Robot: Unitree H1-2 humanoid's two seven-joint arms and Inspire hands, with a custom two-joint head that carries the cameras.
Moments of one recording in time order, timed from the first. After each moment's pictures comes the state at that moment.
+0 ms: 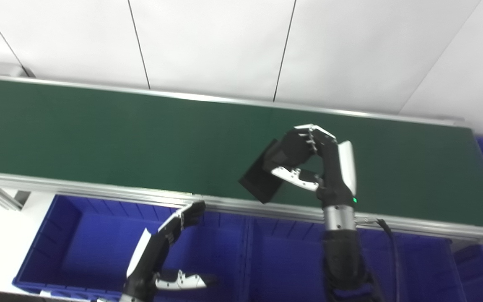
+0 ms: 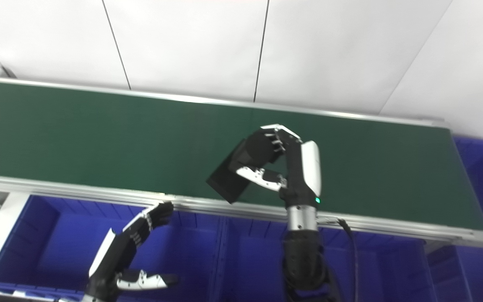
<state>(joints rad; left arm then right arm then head) 0.29 0.22 -0.36 -0.04 0.04 -0.44 0.07 -0.01 -0.04 0.21 -0.18 -0.45 0.02 -0.20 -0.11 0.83</state>
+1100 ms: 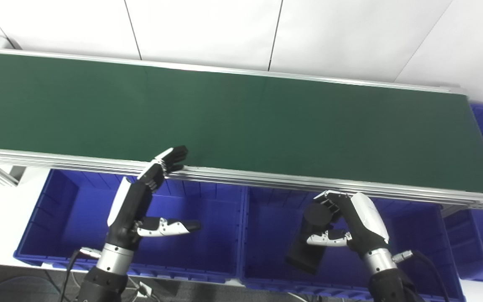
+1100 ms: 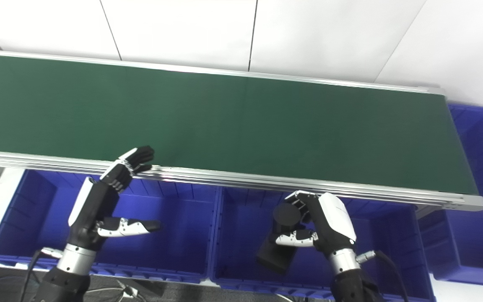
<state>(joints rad) 0.26 0.16 -0.18 -0.09 0.03 -0.44 -0.07 0.21 -0.27 0.20 -0.14 -0.59 0.12 0.03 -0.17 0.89</state>
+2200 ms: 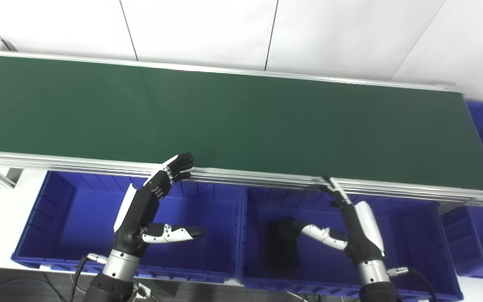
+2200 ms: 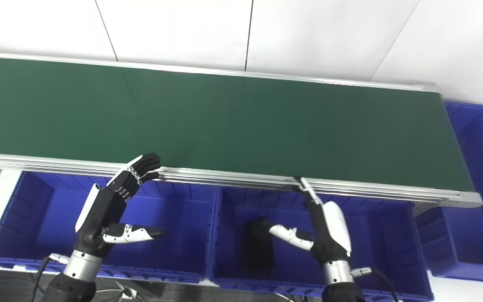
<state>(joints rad) 0.27 0.13 -0.18 -0.07 -0.01 -0.44 -0.14 0.28 -0.17 0.14 -0.09 -0.43 -0.07 -0.13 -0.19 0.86</state>
